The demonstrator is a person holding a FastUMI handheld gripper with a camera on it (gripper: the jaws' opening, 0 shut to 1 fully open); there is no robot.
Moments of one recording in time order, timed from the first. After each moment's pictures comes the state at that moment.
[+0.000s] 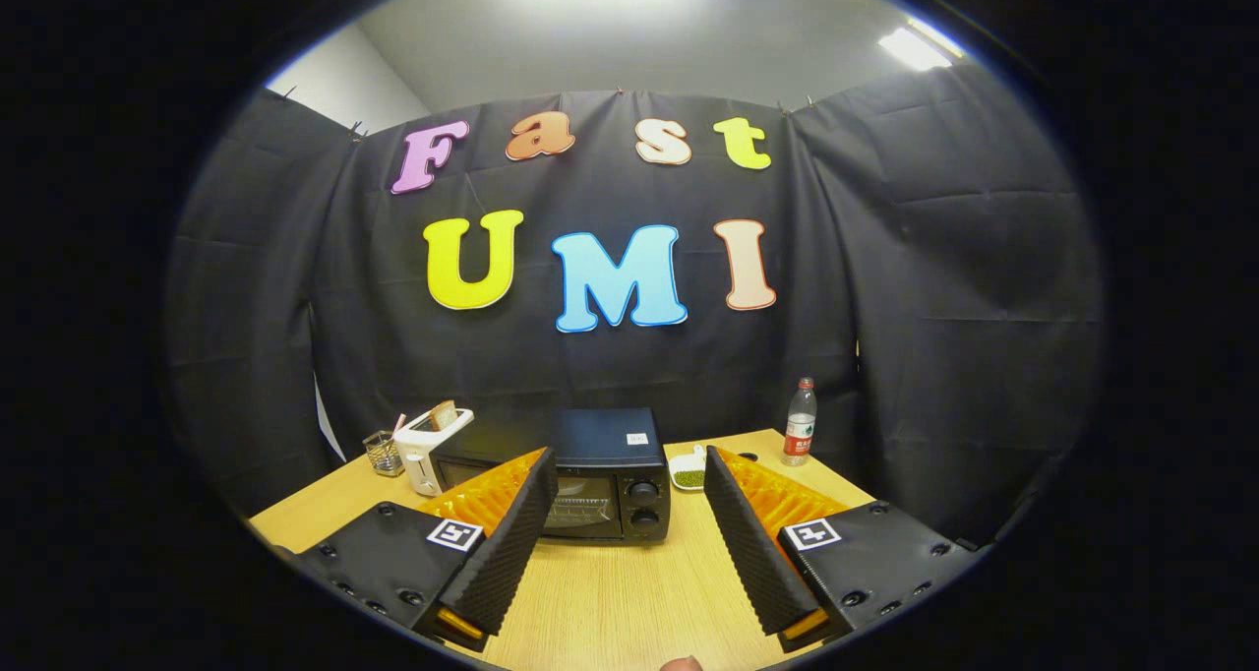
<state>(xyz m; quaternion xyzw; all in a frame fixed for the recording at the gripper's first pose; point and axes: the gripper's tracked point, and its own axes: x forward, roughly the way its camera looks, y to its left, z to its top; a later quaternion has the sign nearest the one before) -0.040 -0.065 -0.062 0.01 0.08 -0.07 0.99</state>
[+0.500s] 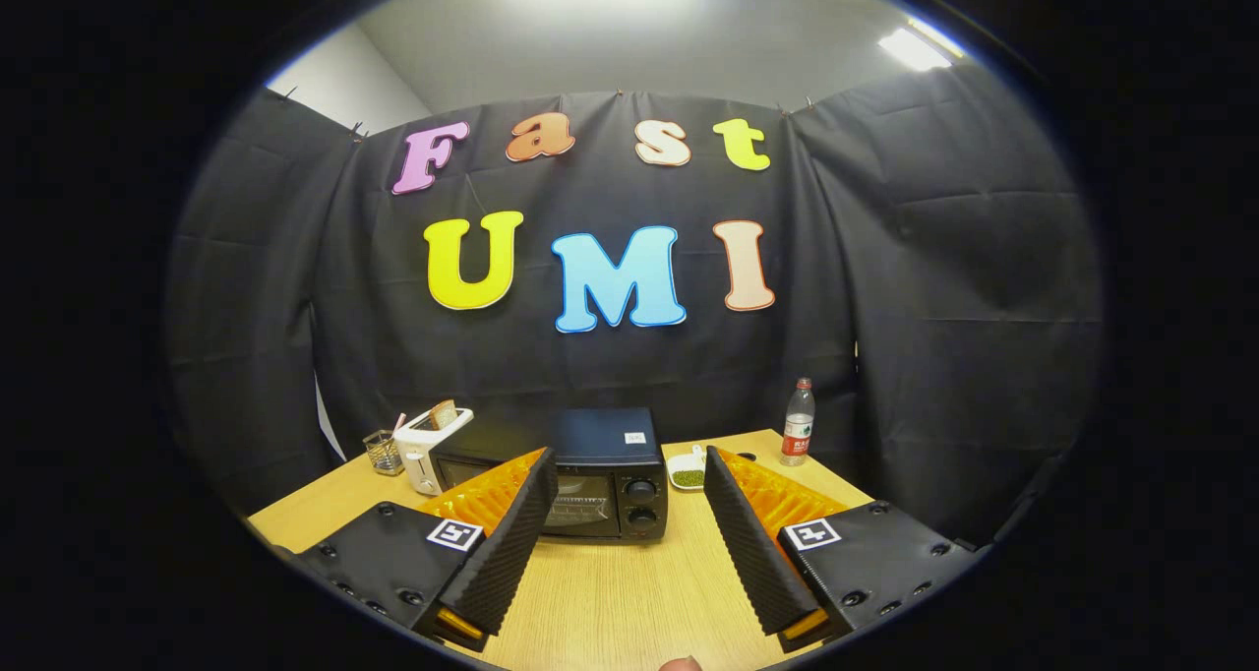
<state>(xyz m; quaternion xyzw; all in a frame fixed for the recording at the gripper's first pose) -0.045 -0.066 -0.062 0.01 0.08 -0.07 0.99</state>
